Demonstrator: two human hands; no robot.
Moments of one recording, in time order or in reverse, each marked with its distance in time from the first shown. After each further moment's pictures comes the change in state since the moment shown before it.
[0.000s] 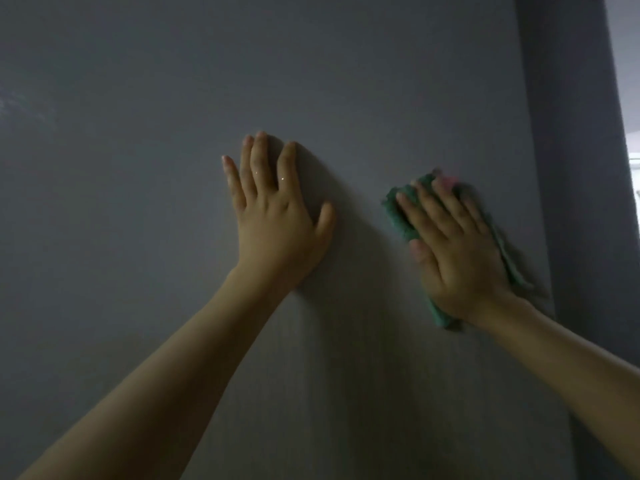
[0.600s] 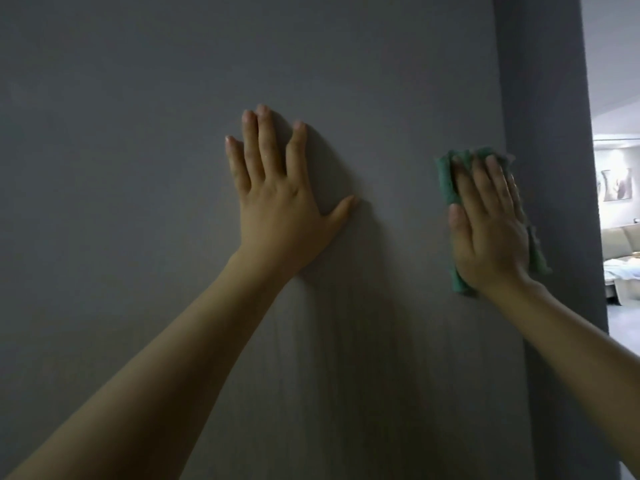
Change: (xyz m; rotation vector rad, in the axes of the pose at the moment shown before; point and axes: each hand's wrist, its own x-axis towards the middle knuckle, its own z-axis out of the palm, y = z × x) left_hand -0.008 0.028 0.025 0.052 -0.009 0.080; right_hand -0.035 0.052 -0.010 -0.006 0.005 0.348
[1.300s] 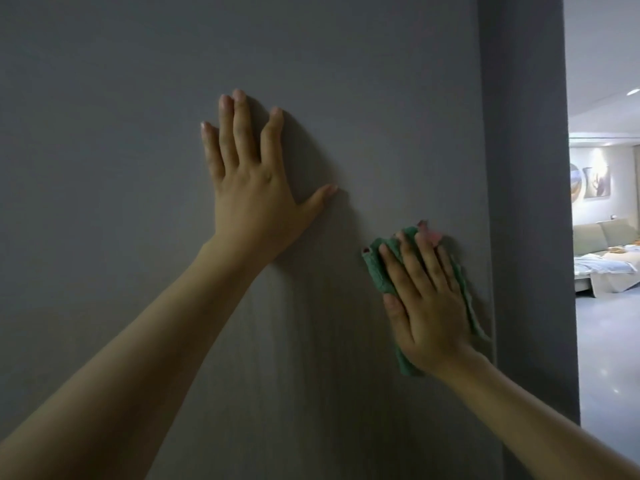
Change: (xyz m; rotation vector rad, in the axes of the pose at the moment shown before) left_hand -0.003 0.001 0.001 -0.020 0.004 -0.007; right_hand -0.095 -0.041 -0.001 0.026 -0.124 -0.253
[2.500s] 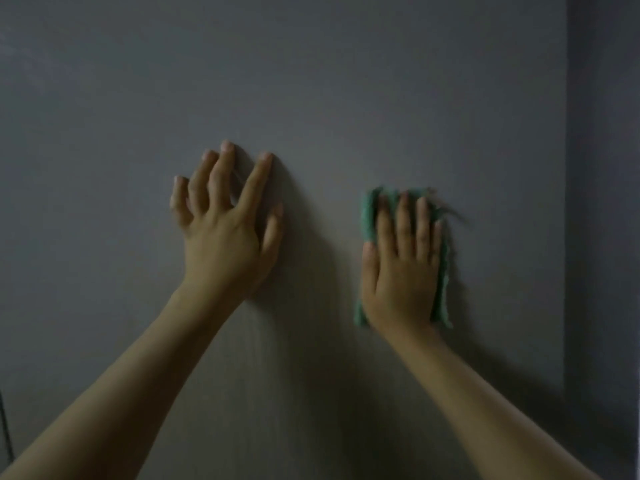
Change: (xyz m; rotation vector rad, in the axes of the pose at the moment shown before) left_hand -0.082 -0.114 -0.059 0.055 -0.067 -0.066; right_hand 0.055 -0.139 0.026 -0.027 0.126 0.324
